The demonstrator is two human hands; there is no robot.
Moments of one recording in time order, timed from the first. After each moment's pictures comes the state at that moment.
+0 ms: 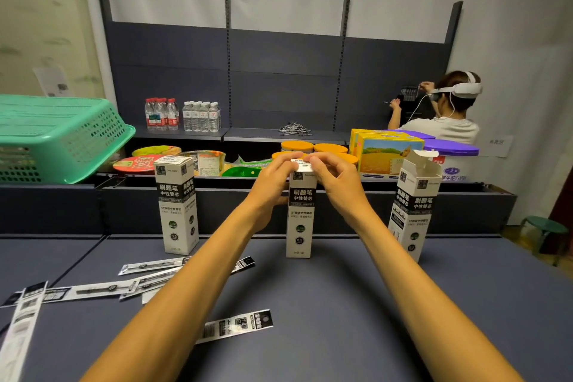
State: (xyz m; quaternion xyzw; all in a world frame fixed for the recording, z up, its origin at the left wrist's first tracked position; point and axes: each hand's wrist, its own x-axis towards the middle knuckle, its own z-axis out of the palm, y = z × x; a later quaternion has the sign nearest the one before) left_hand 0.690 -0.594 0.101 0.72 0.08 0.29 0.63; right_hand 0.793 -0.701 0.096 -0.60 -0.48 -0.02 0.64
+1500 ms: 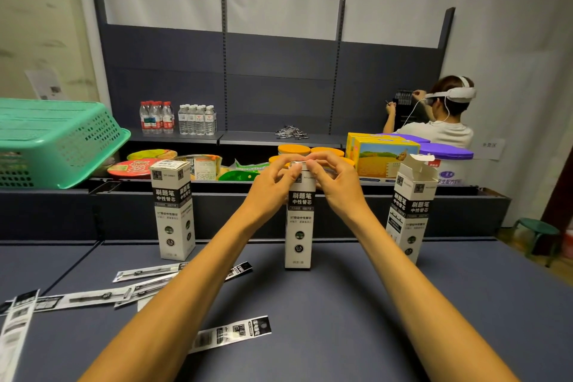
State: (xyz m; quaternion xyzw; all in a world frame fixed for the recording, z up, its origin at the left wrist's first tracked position) left_hand 0.695 -0.582 0.095 0.78 -0.01 0.34 0.52; right_hand 0.799 -0.699 0.101 -0.60 -0.49 -0.06 0.63
